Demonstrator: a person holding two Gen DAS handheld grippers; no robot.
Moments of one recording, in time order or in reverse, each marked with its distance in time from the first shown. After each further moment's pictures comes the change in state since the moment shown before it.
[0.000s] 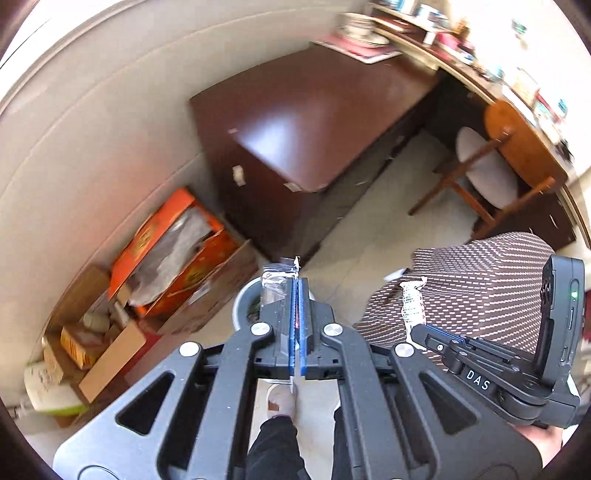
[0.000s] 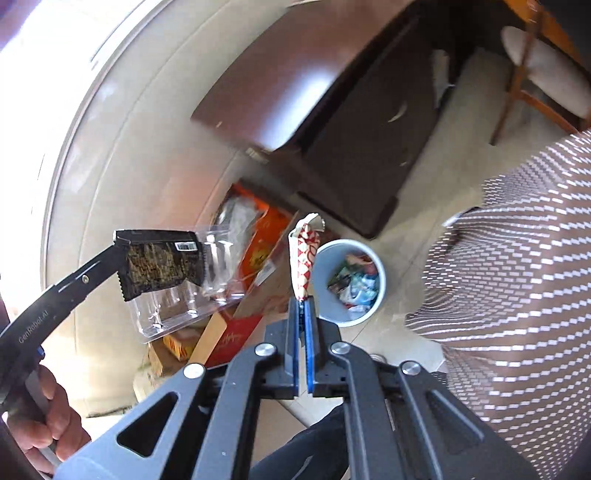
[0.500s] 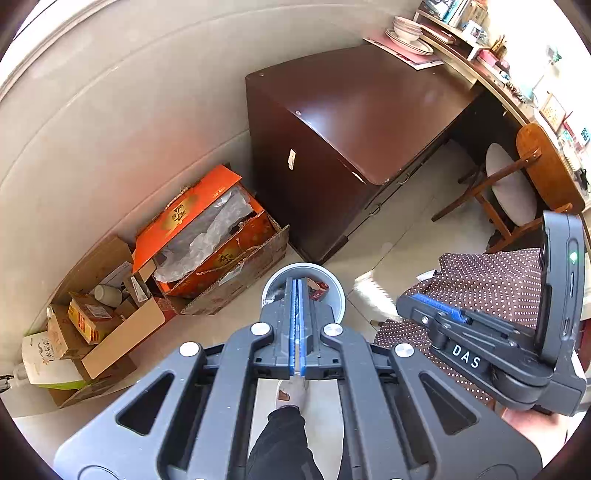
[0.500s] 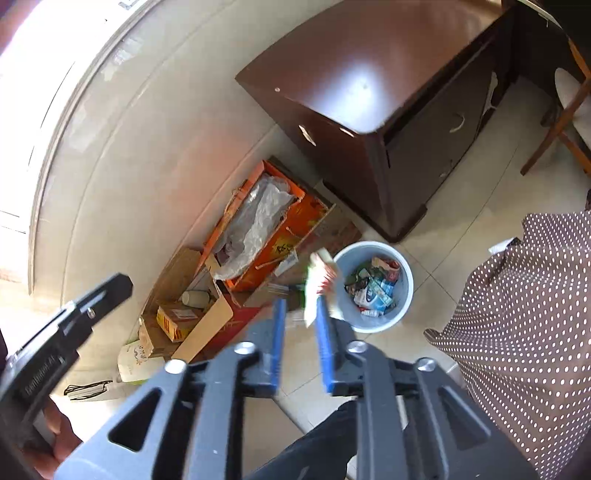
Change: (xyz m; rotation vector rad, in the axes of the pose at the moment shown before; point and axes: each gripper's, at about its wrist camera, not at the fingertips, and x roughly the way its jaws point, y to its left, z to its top) left arm 0.001 0.078 -0.016 -0.101 0.025 0.028; right arm 0.045 0.088 -0.004 -0.145 0.043 -0.030
